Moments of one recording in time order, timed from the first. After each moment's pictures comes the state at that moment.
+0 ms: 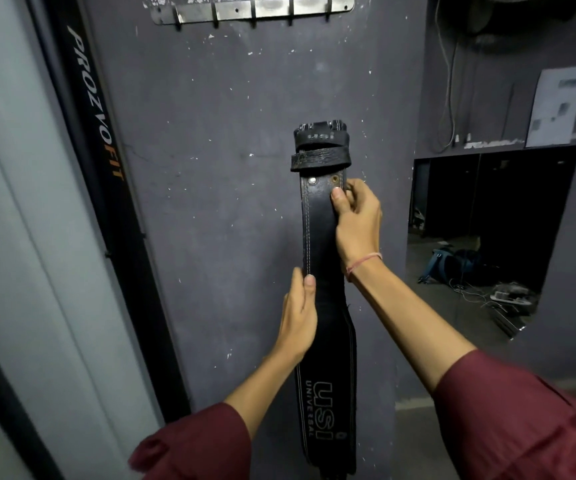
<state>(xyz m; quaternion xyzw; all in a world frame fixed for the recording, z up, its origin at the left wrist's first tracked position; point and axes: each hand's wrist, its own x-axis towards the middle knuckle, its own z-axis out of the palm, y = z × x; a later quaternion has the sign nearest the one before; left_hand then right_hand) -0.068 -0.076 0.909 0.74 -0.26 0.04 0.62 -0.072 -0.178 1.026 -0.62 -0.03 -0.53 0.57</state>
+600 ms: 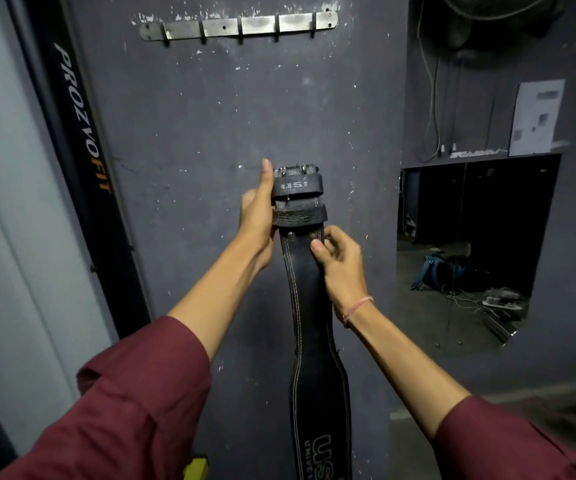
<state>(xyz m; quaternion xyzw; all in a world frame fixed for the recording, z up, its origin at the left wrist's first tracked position) -0.032 -0.077 1.070 0.55 -0.25 0.01 0.80 -0.084 -0.176 0.980 -0.64 -0.08 -0.42 0.64</state>
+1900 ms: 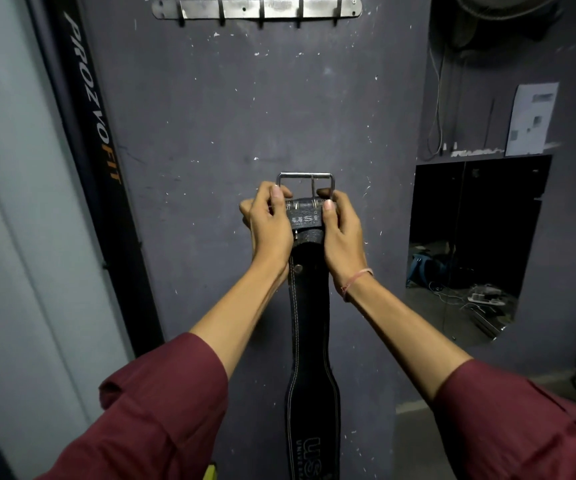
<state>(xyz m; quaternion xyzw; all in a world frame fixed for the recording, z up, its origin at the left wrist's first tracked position) 0.019 -0.051 1.028 0.60 -0.26 0.25 0.72 -0.037 -0.128 1.010 -0.68 -0.01 -0.51 0.53</state>
